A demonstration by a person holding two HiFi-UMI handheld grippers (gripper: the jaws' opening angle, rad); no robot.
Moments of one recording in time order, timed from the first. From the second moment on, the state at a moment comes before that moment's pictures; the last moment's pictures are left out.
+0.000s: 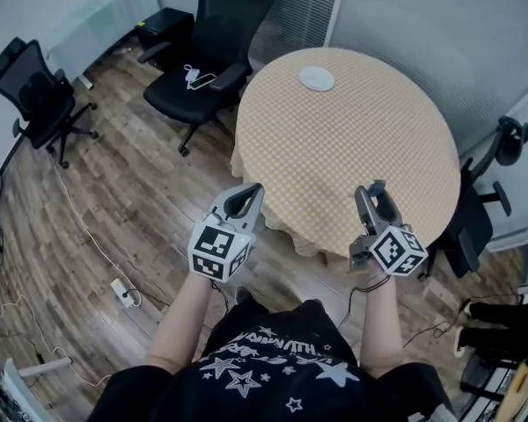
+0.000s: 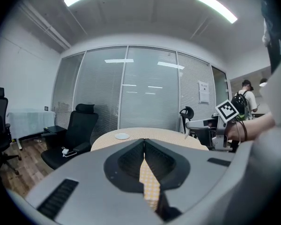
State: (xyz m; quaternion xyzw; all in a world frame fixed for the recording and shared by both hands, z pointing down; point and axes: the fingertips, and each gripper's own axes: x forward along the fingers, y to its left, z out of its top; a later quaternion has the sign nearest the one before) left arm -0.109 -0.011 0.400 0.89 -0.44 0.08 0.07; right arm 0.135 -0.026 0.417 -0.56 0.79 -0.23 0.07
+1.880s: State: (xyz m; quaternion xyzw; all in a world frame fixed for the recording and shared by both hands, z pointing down) left arm -0.040 -0.325 0.449 0.95 -0.26 0.13 0.07; right arm 0.153 -0.246 0.461 -0.67 0.69 -0.26 0.08
